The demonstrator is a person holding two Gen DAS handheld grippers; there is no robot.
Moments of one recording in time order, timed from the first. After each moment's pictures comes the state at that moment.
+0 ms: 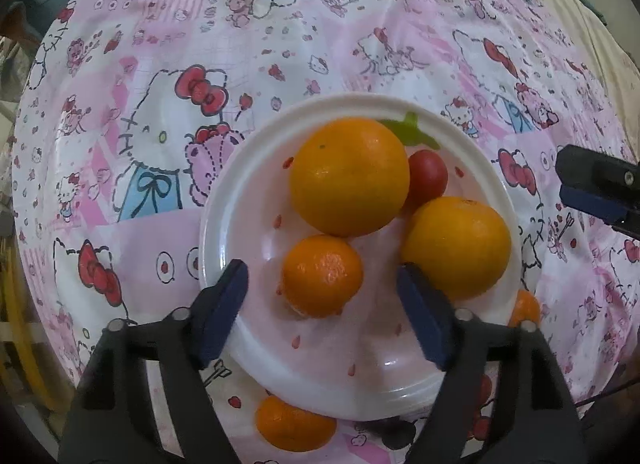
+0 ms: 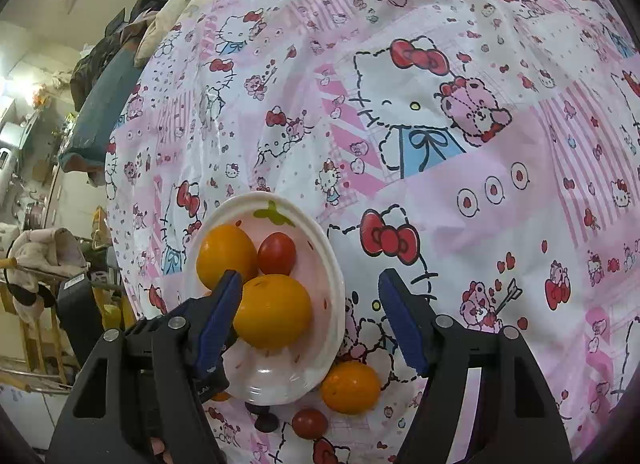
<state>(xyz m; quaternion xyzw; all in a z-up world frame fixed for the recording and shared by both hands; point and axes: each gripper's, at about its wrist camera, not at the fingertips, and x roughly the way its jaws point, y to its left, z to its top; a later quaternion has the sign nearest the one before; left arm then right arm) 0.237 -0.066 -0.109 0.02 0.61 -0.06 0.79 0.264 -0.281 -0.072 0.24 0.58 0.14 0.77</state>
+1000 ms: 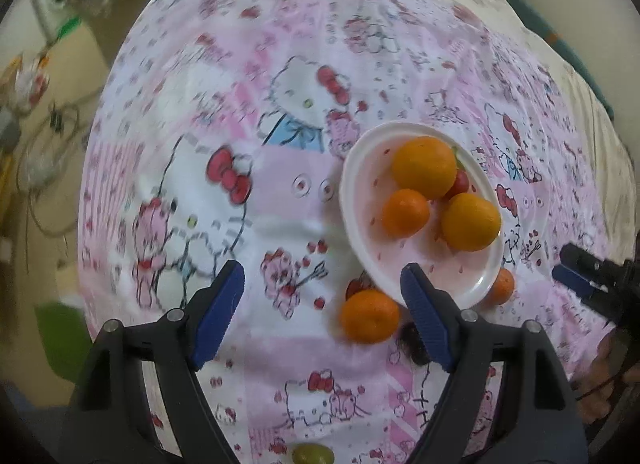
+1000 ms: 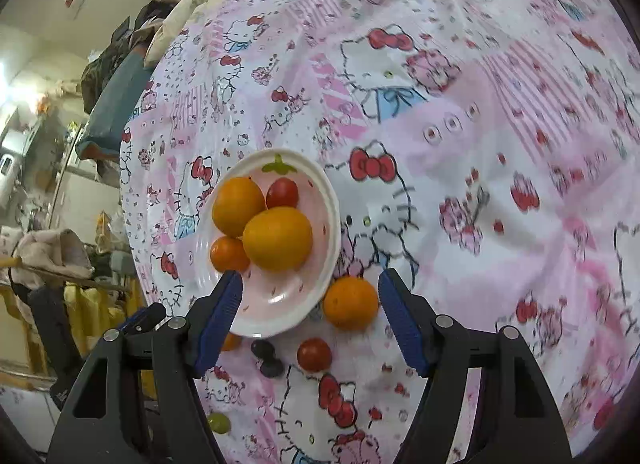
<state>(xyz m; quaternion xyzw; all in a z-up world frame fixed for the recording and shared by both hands) 0.158 0.039 -0.058 -0.11 0.57 0.00 0.82 0.187 -0.291 -0.052 0.26 0.57 0.13 0.77</state>
